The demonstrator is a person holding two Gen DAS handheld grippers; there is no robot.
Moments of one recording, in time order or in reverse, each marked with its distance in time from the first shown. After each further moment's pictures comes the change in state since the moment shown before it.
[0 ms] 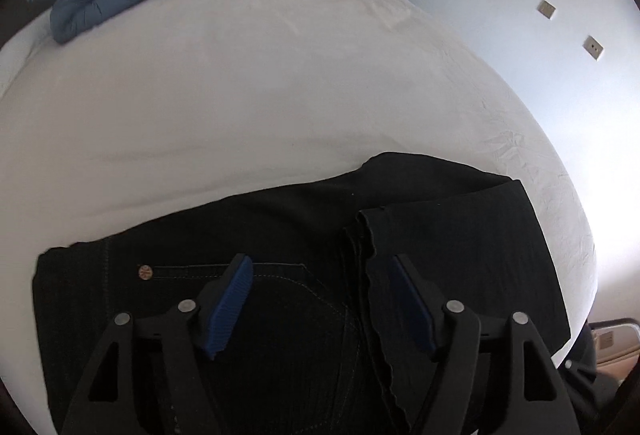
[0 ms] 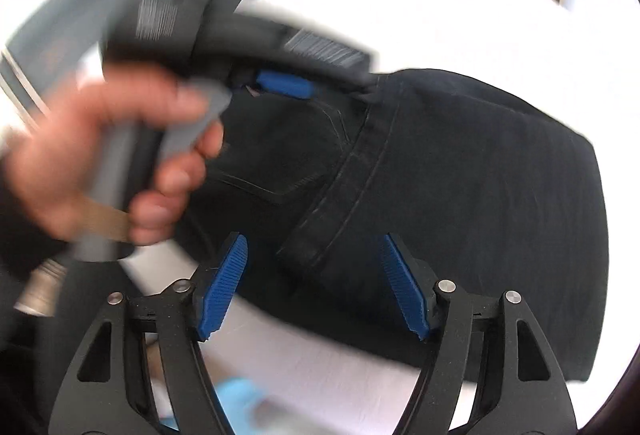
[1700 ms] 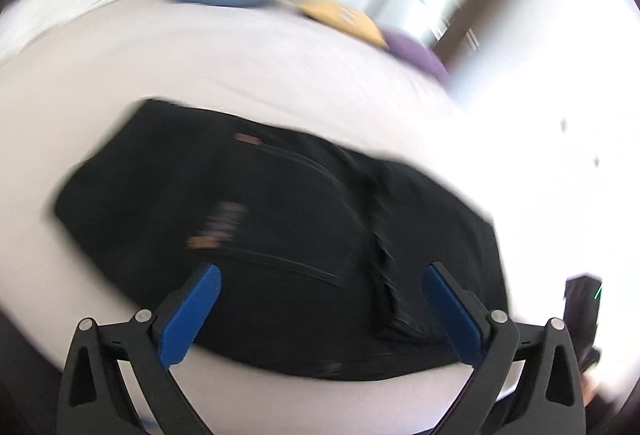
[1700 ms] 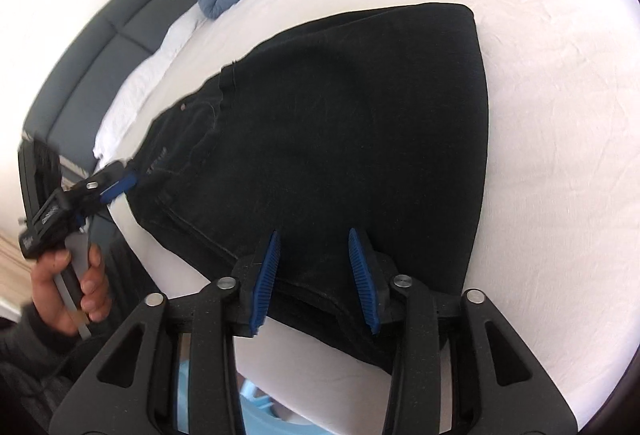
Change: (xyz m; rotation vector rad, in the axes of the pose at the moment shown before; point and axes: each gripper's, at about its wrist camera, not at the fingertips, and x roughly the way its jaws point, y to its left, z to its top) left arm -0.101 0.070 -0.150 -0.477 -0.287 -0.027; right arm -0.070 -0.209 -0.079 0.210 0.042 0.143
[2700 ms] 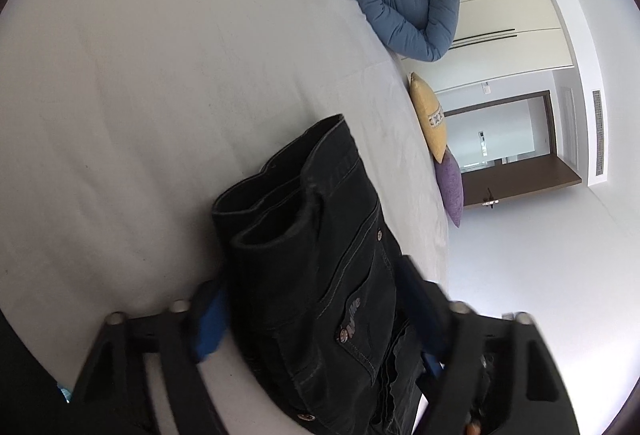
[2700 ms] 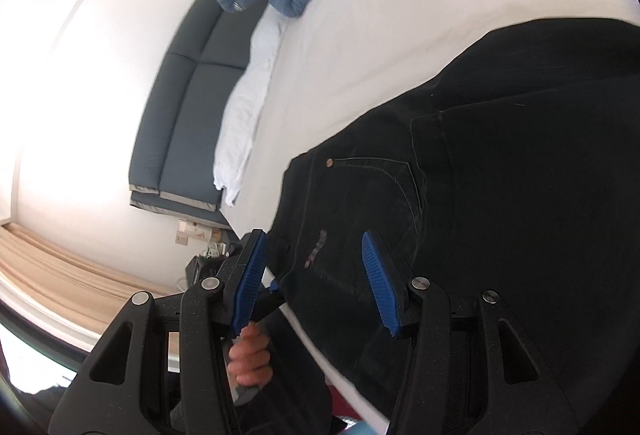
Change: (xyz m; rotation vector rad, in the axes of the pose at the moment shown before) left arm 0.021 0.158 0.012 -0.660 -0.053 -0.184; right arm 0.121 0.101 0.113 0.198 0.129 0.482
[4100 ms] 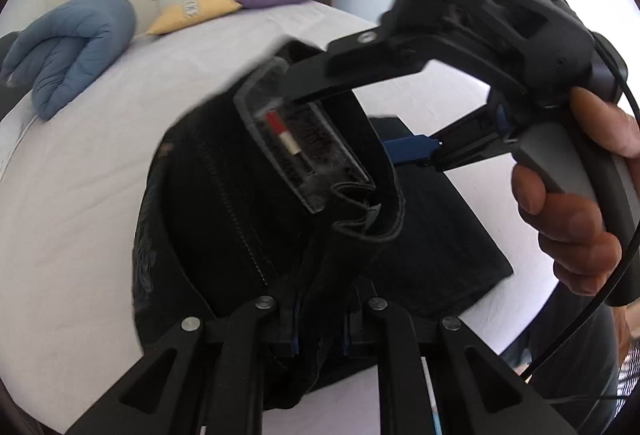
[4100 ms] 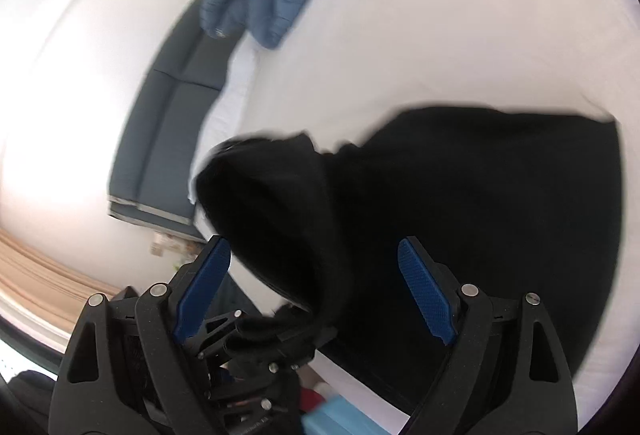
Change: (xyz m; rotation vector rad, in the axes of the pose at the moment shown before) left arm 0.101 -0.233 -0.266 1.332 0.328 0.244; right arm -0.126 -0.022 0.012 -0.023 -0.079 -0.135
